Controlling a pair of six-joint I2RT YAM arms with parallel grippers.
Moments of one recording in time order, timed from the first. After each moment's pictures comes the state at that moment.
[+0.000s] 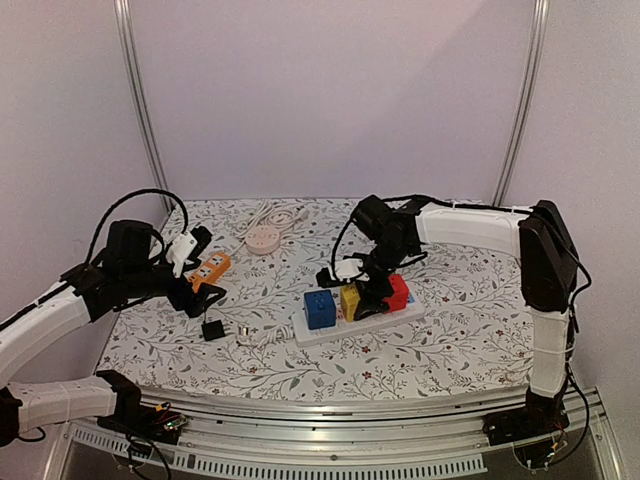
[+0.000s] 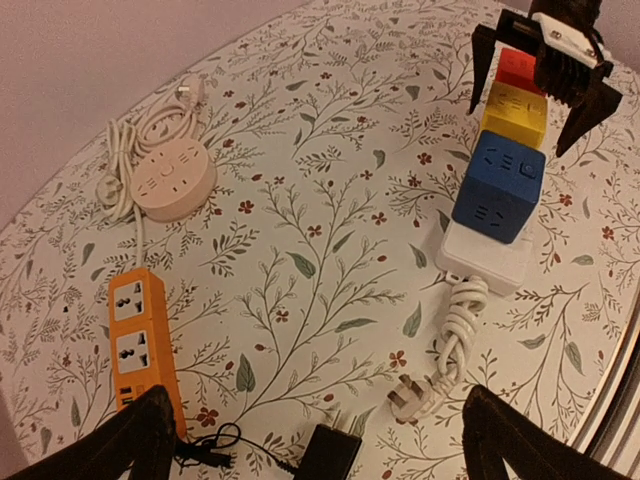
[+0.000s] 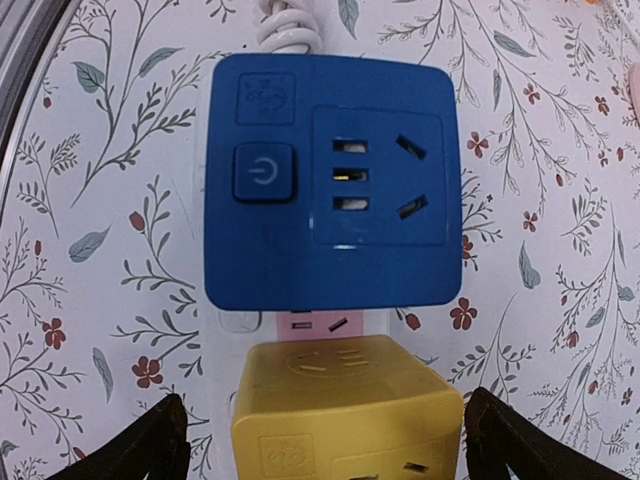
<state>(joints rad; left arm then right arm) -0.40 0.90 0.65 -0.39 0.25 0.31 0.77 2.04 1.62 -0.83 -0.35 -1.00</state>
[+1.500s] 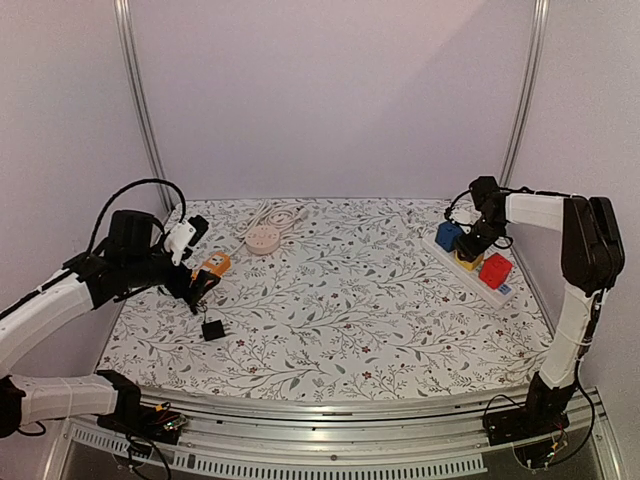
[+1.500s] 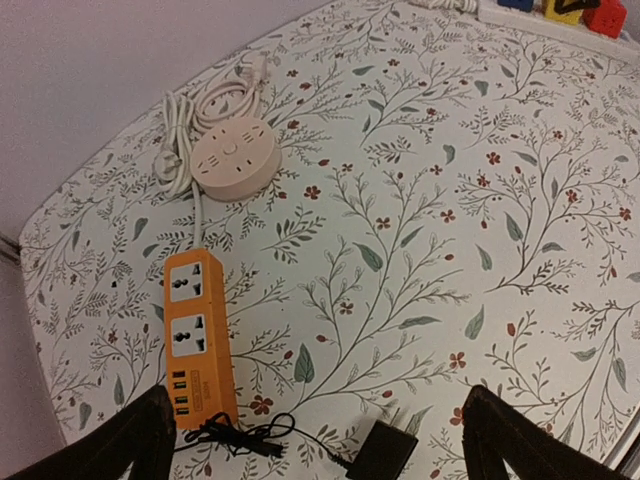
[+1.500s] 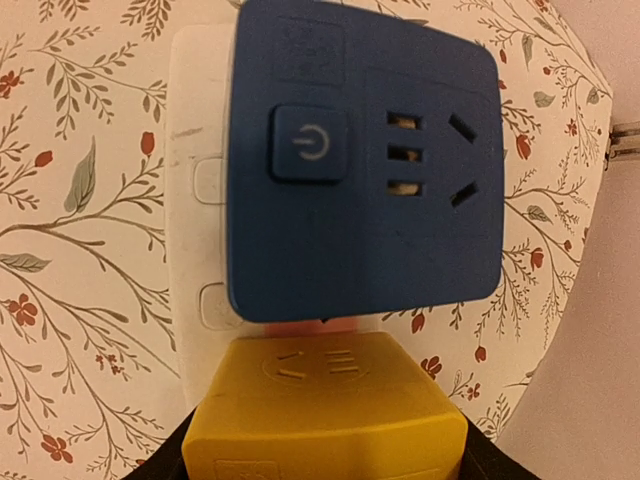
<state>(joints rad) -0.36 0.95 0.70 -0.39 0.15 0.31 0.14 1.93 1.39 -0.57 0.12 -0.49</state>
